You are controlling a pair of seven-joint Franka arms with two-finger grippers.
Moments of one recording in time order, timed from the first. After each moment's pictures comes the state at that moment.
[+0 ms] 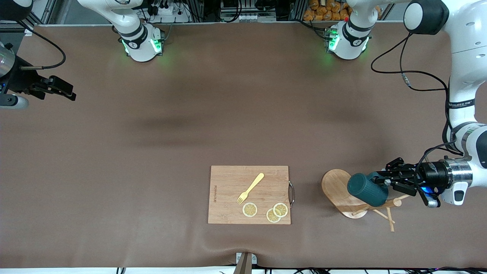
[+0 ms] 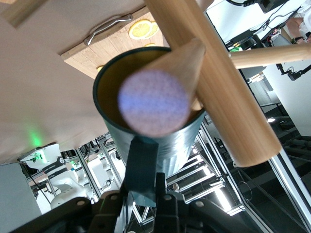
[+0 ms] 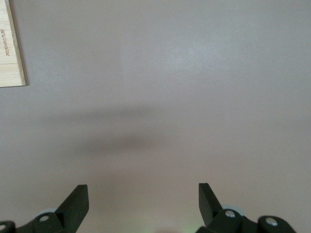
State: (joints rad) left arm 0.19 0.79 0.06 -1.27 -1.33 1.46 -0.53; right arm 0.04 -0.08 -0.05 -1.72 0.02 1.57 0.05
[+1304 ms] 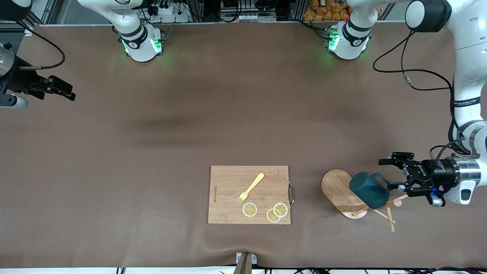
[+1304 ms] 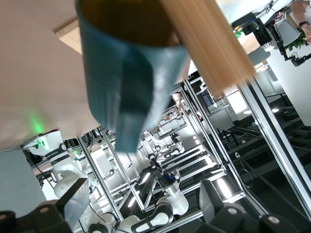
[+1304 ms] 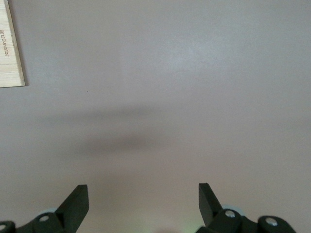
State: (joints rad) left arm 0.20 0.75 0.05 -1.24 -1.33 1.39 -0.58; right arm 0.04 -0.08 -0.05 -1.72 0.02 1.57 0.05
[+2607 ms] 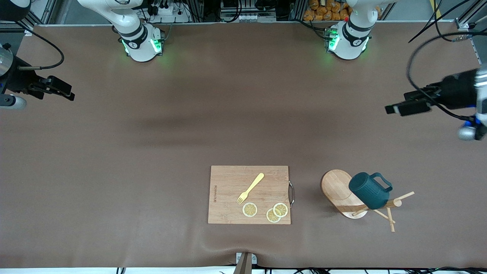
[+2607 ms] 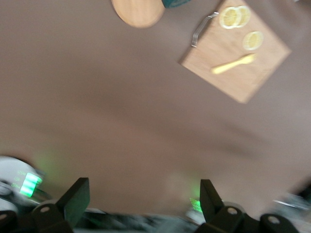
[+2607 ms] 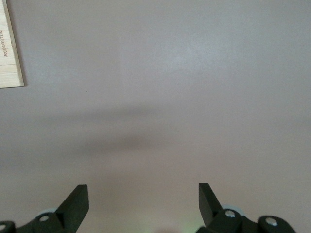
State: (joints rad) left arm 0.18 0.25 -0.30 -1.24 -0.31 1.29 -0.59; right arm 0.03 -0.08 -0.06 -1.73 0.02 1.57 0.05
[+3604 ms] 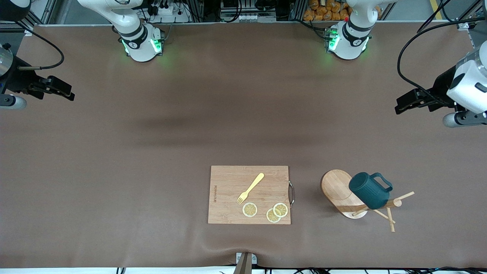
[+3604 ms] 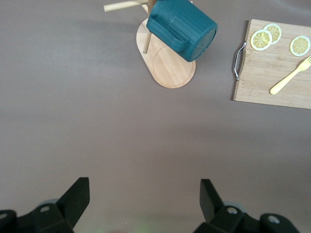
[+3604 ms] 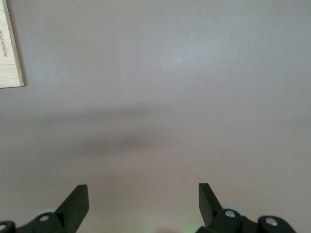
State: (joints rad) left arm 0.18 0.15 -0.34 -1.37 0.00 1.47 -0.24; right arm 0.03 -0.08 -0.06 -1.73 0.02 1.57 0.05
